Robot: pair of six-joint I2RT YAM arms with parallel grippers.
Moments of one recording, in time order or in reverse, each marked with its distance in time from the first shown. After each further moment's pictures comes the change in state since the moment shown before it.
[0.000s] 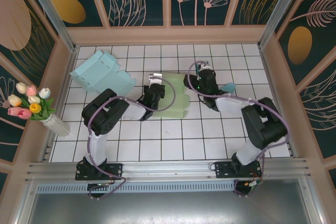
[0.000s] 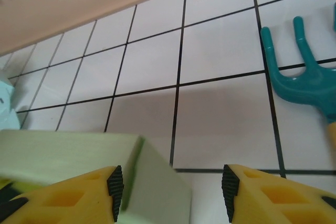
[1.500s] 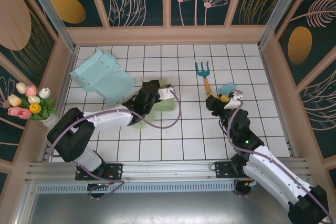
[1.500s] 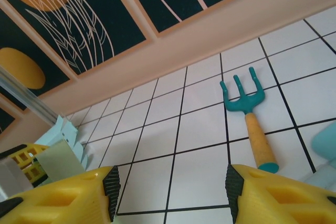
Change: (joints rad) left arm -0.082 -0.440 -0.079 -0.406 0.105 1.229; right arm 0.097 -1.052 -0.536 -0.159 0.215 0.037
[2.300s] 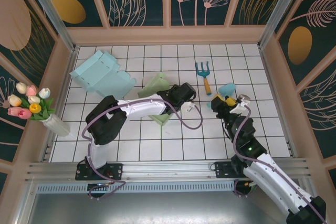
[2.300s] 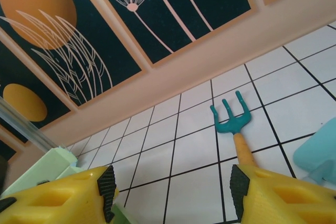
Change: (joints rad) left arm -0.176 0.392 0.579 -0.686 -0.130 0.278; right arm -0.001 -0.156 -0.071 0.003 0.090 0.013
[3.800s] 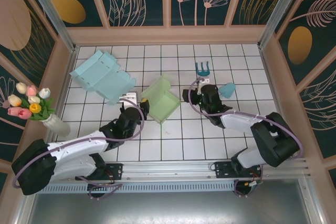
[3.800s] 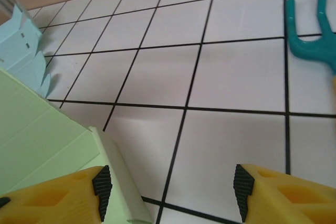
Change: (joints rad) left arm 0.085 -0.866 -0.990 0.640 -0.043 -1.842; right arm -0.005 1.051 0.370 0.267 -0.308 -0.171
